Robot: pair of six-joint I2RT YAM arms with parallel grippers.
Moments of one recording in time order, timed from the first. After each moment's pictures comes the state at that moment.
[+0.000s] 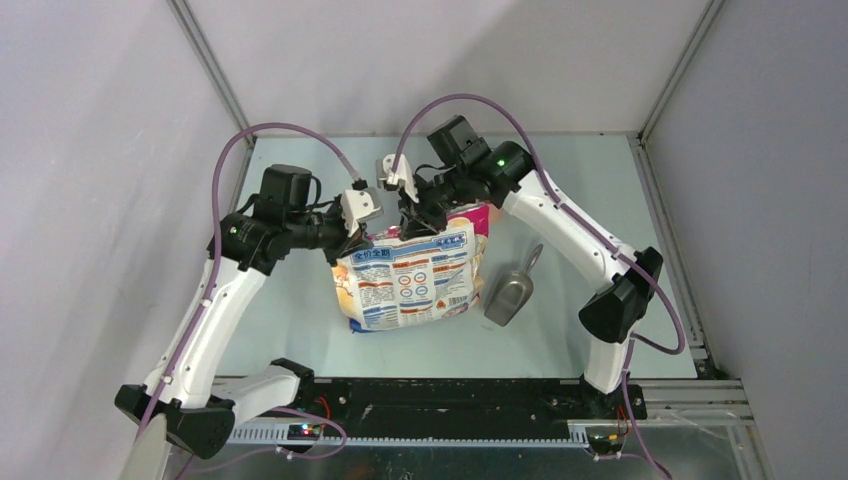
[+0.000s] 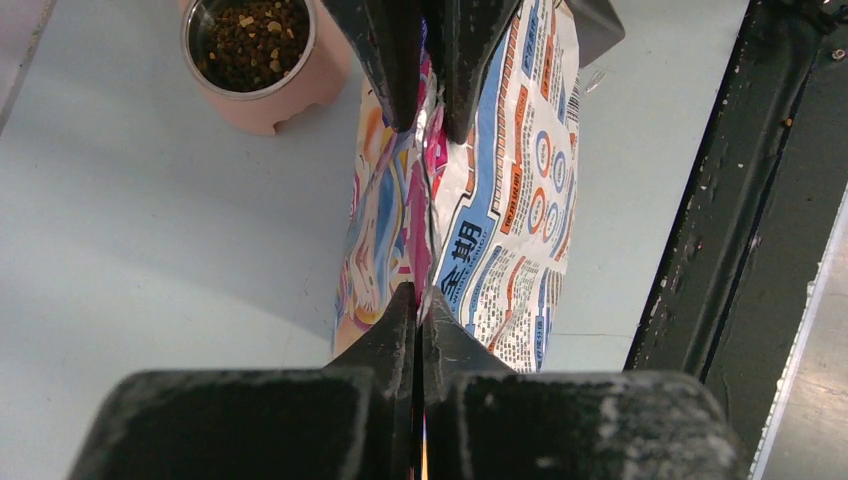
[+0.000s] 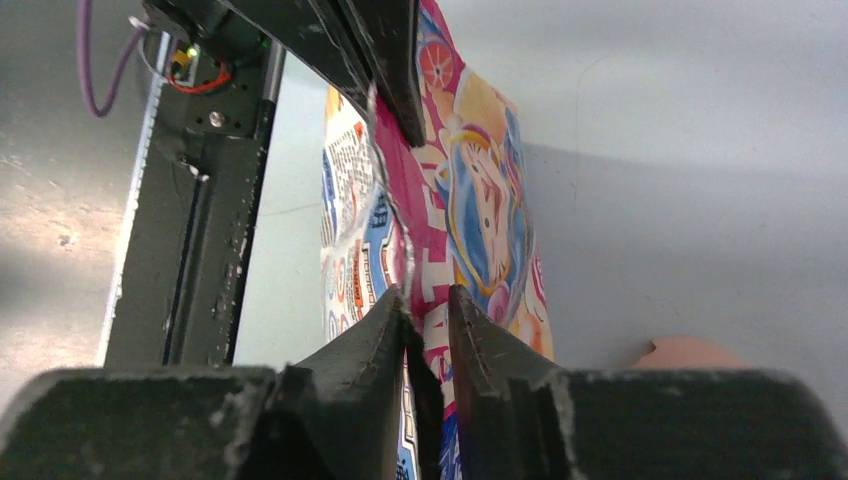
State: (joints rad) left arm -0.36 1.10 1.33 -1.00 0.62 0.65; right arm 0.79 1.85 2.04 -1.02 -0.76 -0.60
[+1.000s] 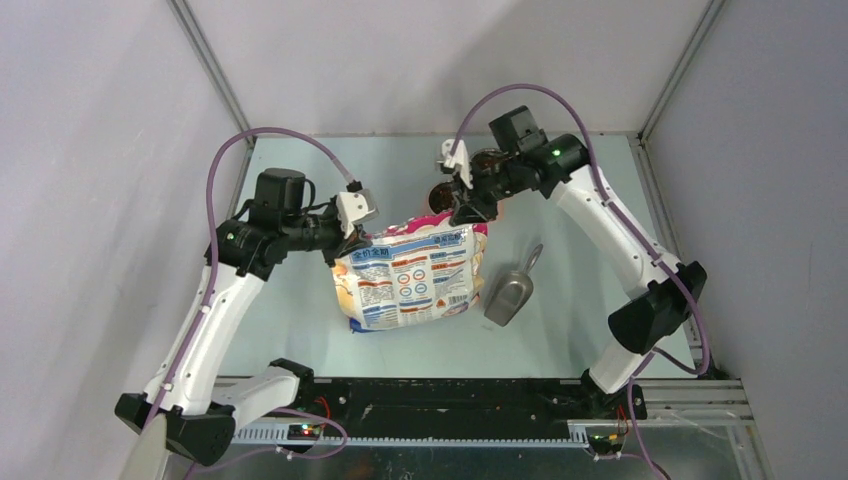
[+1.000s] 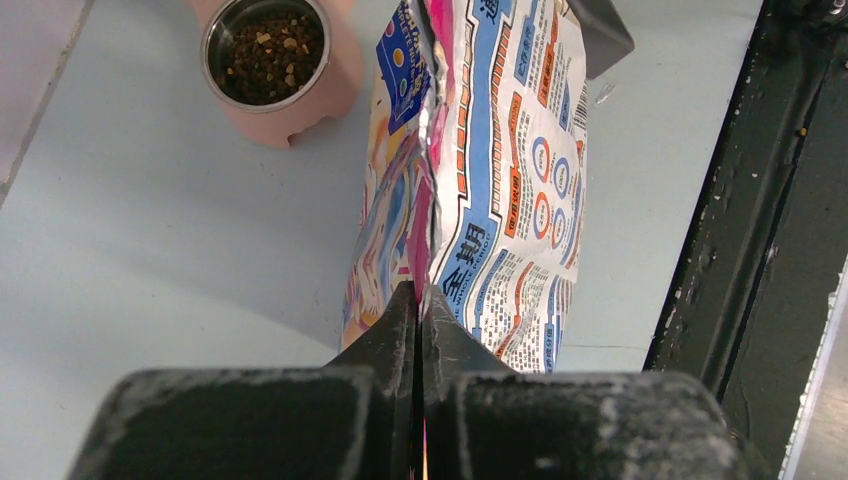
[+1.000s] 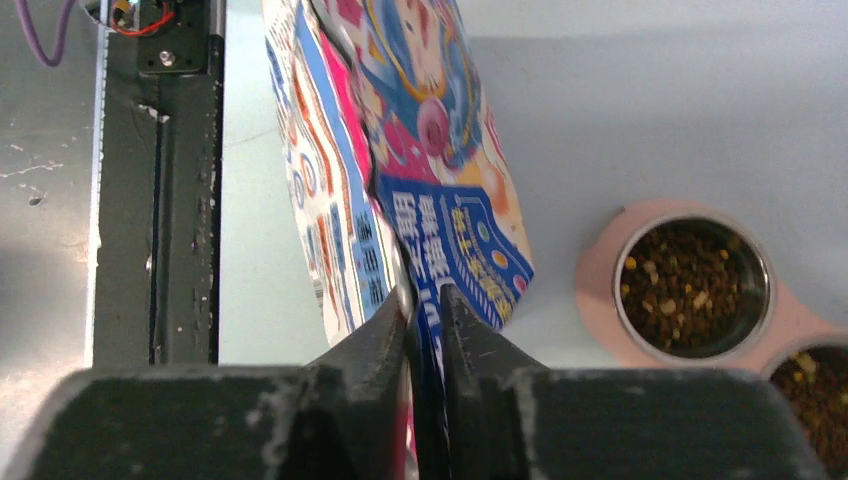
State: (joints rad) left arm -0.32 1.06 1.28 -0.96 0.65 0.66; right arm 0.58 1.70 1.86 -1.08 -0.77 -0.70
